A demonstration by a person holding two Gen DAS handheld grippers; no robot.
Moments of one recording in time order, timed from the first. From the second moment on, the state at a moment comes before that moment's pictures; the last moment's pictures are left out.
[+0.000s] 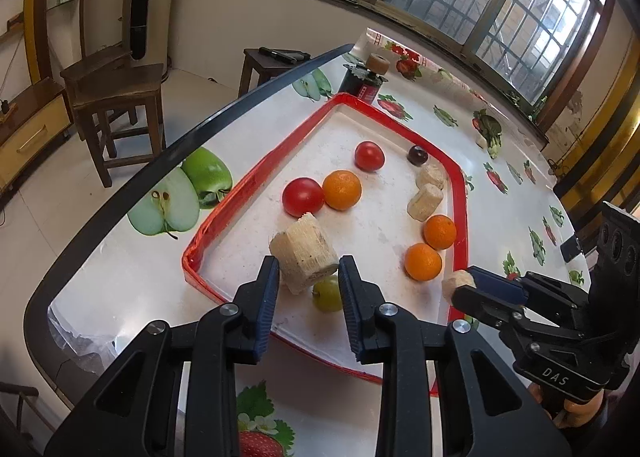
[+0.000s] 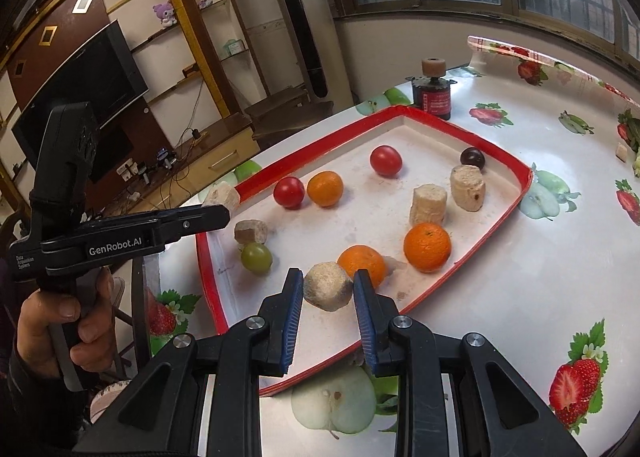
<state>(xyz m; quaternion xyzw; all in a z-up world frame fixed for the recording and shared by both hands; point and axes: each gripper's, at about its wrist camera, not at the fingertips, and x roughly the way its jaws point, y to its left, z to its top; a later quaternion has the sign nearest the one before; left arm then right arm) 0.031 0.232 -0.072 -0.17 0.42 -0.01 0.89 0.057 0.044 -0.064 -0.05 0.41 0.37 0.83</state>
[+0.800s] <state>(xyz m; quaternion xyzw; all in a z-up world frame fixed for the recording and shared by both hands) 0.036 0.226 -0.091 -0.15 0.44 -0.01 0.88 0.058 0.069 -0.099 -0.08 0.44 0.38 0.81</state>
